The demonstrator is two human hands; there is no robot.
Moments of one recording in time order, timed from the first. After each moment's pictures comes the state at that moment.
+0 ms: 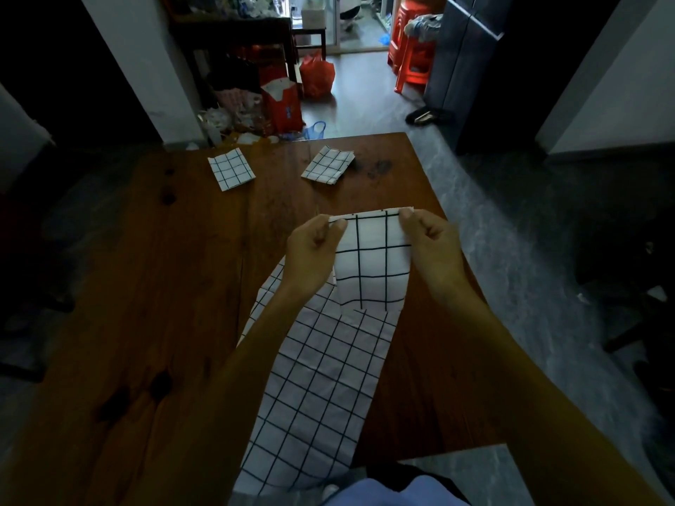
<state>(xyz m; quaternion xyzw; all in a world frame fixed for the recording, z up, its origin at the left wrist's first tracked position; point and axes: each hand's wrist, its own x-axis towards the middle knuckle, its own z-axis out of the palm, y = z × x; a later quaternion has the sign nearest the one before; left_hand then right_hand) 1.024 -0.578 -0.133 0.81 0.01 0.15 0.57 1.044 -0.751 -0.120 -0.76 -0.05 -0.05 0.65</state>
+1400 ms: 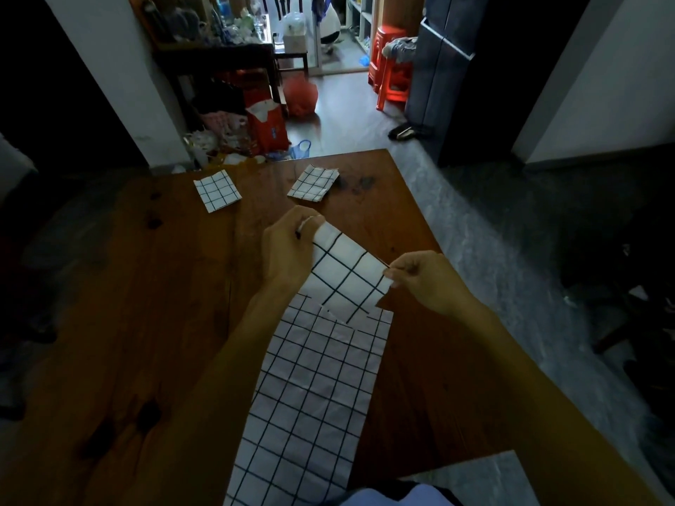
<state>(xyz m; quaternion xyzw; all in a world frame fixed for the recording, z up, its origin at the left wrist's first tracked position) 1.050 -0.568 -0.120 0.84 -0.03 0.26 0.48 1.056 -0.797 -0.146 -0.92 -0.16 0.06 0.36</state>
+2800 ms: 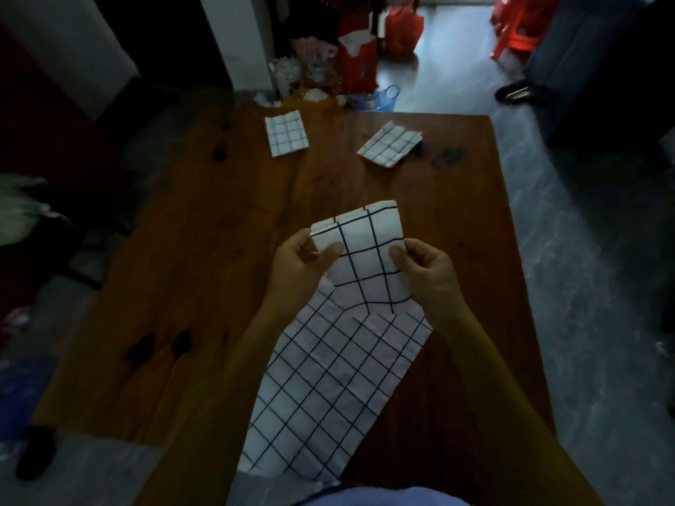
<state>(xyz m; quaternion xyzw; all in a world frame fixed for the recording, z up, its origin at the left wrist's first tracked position) 1.016 -0.541 -0.154 0.73 0.18 0.13 0.64 1.087 -0.719 -0.170 -0.68 -0.09 0.21 0.69</state>
